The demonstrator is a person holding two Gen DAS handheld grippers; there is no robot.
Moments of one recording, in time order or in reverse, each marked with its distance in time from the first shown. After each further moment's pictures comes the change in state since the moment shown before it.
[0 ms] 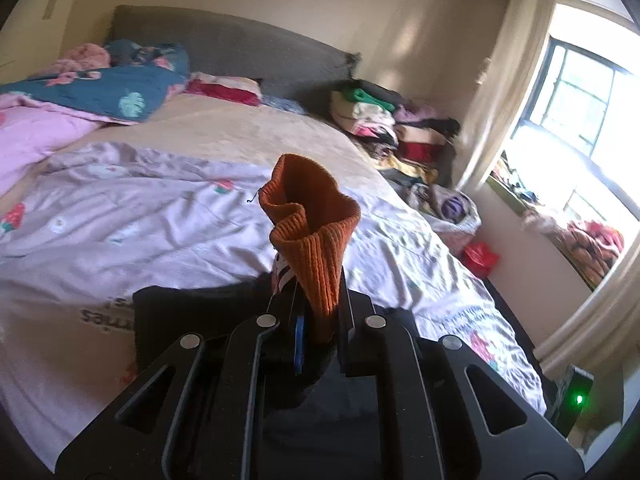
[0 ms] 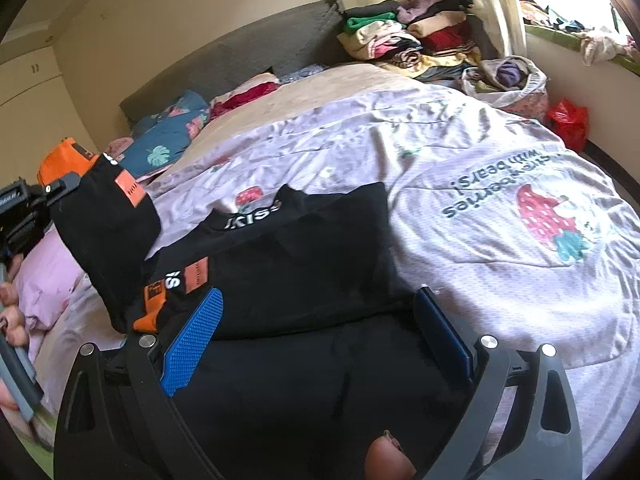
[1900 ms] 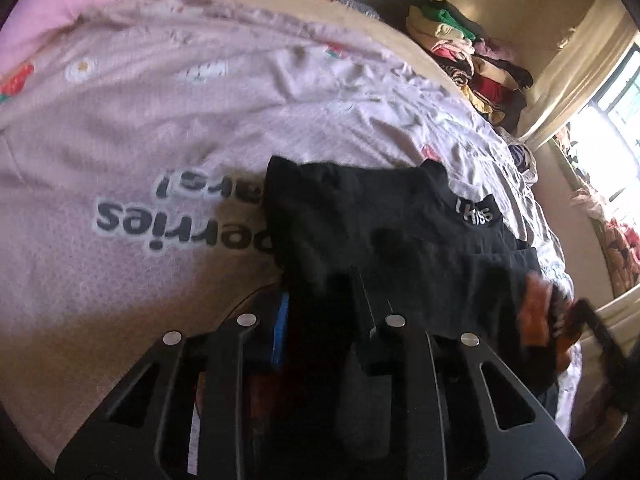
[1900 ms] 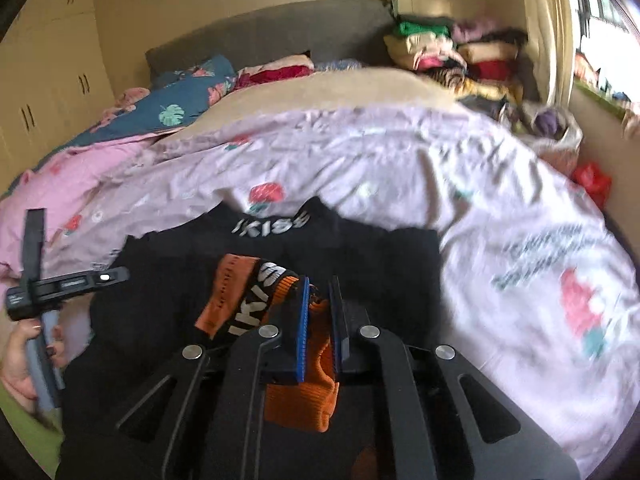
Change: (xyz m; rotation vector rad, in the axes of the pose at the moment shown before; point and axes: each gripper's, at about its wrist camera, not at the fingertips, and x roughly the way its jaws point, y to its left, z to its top) left arm 0.088 0.165 -0.064 -0.156 0.322 0.137; right arm 0.072 0.051 0.041 -0.273 0.025 -0.037
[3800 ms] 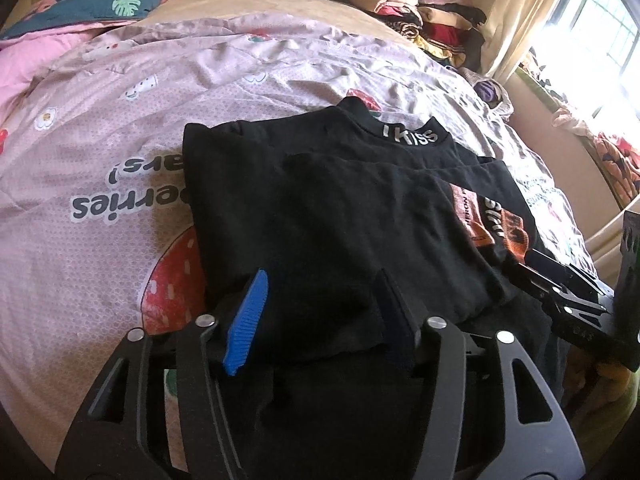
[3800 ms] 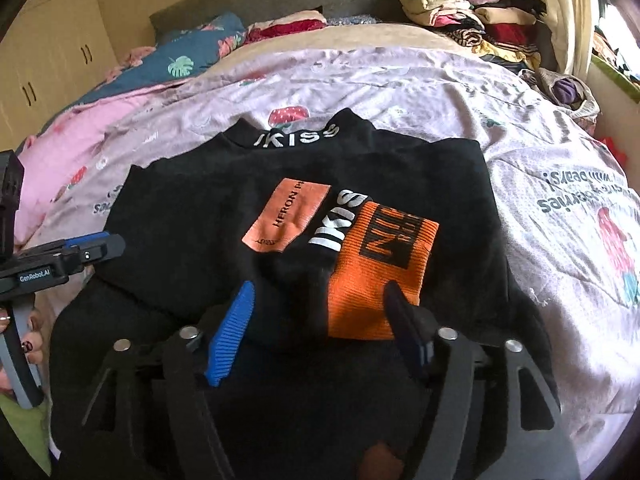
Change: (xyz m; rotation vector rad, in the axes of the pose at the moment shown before) left arm -0.015 -0.054 -0.041 0.240 0.076 -0.011; right arm 0.019 0.023 -0.057 0.032 0.152 0.086
